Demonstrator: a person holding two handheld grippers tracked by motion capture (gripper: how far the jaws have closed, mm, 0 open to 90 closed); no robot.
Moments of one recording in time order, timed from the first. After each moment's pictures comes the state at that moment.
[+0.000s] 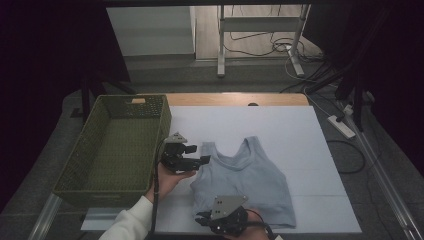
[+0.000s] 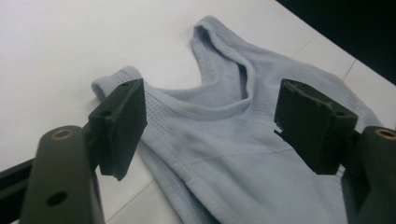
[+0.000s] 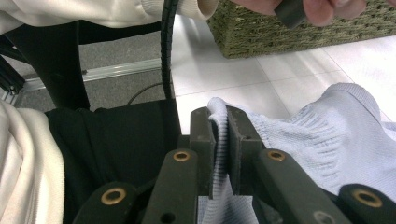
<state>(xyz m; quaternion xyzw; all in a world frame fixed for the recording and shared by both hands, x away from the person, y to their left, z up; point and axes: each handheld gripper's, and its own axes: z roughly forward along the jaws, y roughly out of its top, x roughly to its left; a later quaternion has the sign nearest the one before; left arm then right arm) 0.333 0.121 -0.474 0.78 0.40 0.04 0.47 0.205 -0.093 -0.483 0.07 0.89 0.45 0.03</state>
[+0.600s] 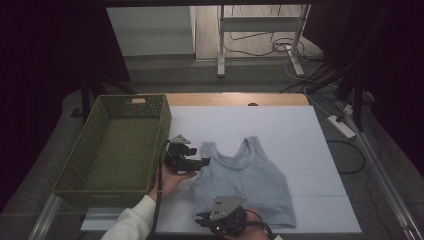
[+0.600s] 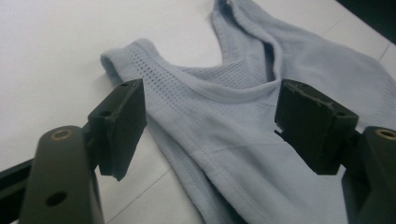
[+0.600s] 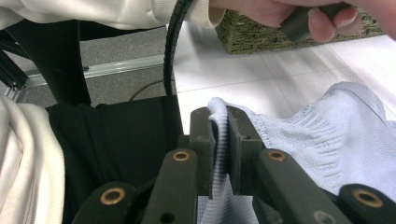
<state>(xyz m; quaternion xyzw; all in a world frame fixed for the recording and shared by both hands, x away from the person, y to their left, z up) 0.346 0.116 -0.496 0.79 0.42 0.03 0.43 0.205 -0.092 -0.487 0.07 0.89 0.44 0.03</state>
